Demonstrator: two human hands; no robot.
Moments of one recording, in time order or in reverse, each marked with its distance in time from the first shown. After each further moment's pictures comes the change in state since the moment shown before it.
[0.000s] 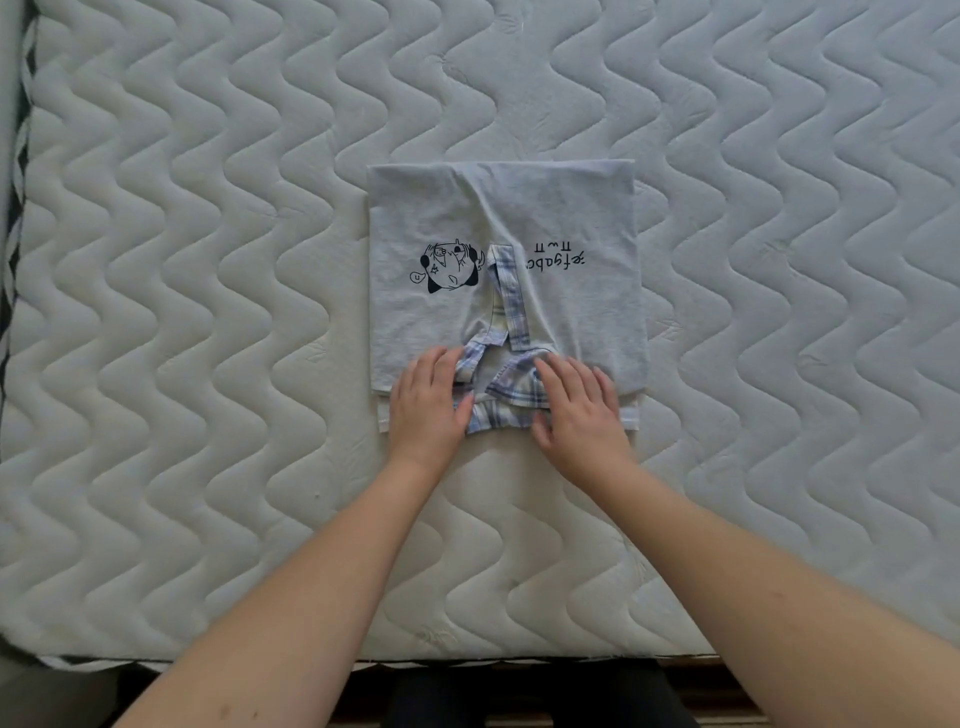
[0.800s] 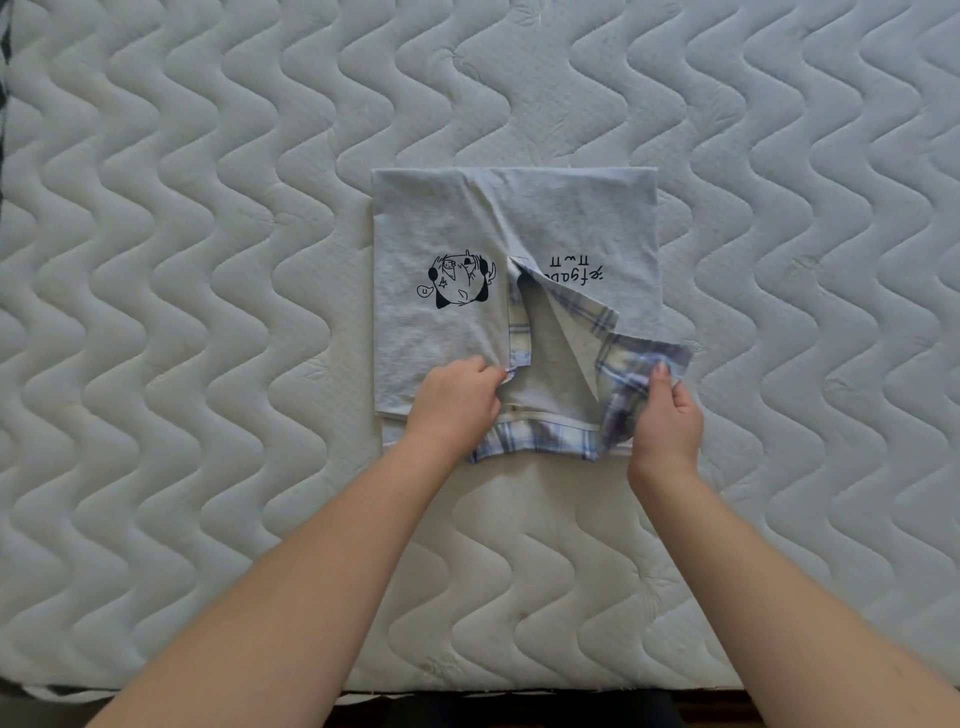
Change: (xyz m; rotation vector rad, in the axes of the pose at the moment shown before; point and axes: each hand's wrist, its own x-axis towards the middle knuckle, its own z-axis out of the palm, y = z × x) left_hand 0.055 0.014 -0.004 0.243 -0.294 0.217; right_hand 0.034 0.025 -0.020 1.202 0.441 0.991
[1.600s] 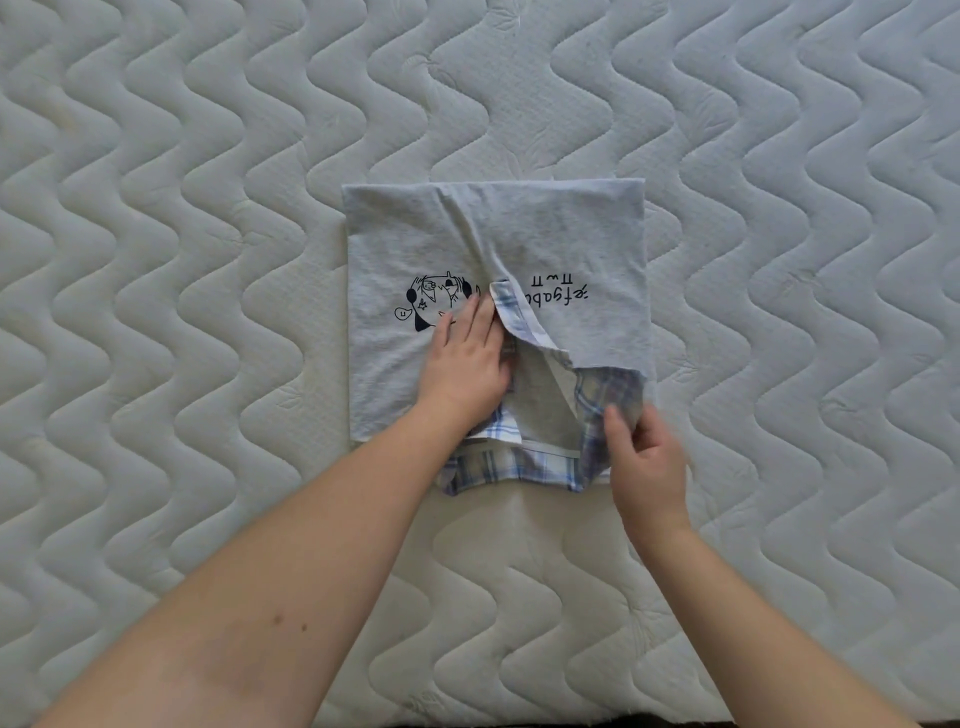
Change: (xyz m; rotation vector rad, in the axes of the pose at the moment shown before) left_hand 0.077 0.007 0.012 0.105 0.028 -0.008; right_hand -0.009 0.003 -0.016 -0.179 -0.274 -0.293
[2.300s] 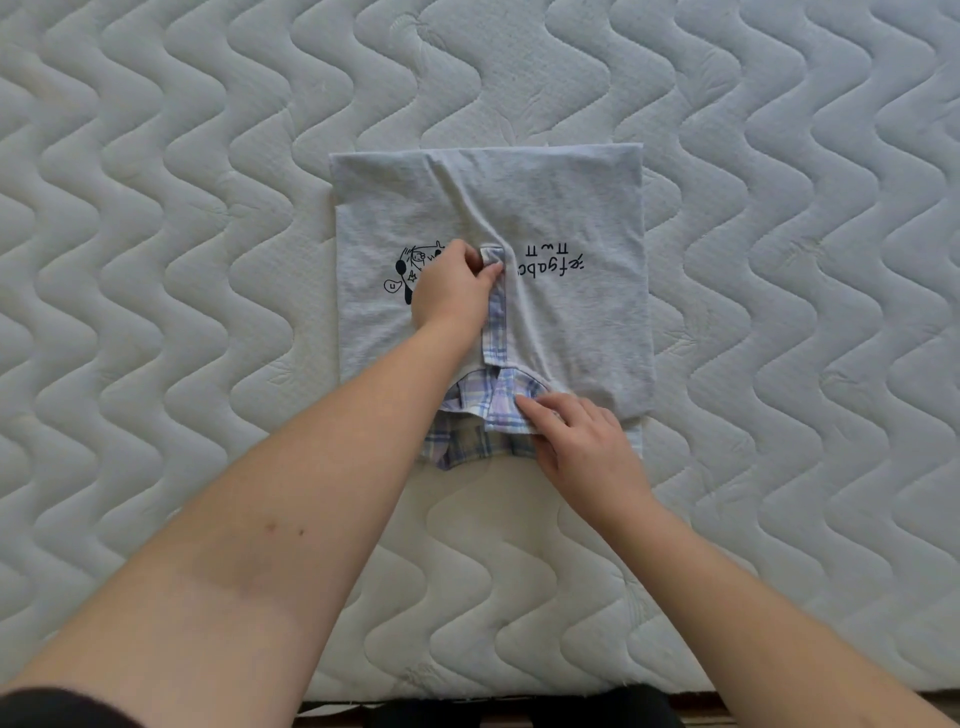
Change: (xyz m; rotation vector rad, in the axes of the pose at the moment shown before) left_hand 0.042 0.002 -0.032 -0.646 0.175 -0.522; right_hand -0.012 0.009 0.014 -0.889 -0.350 -0.725
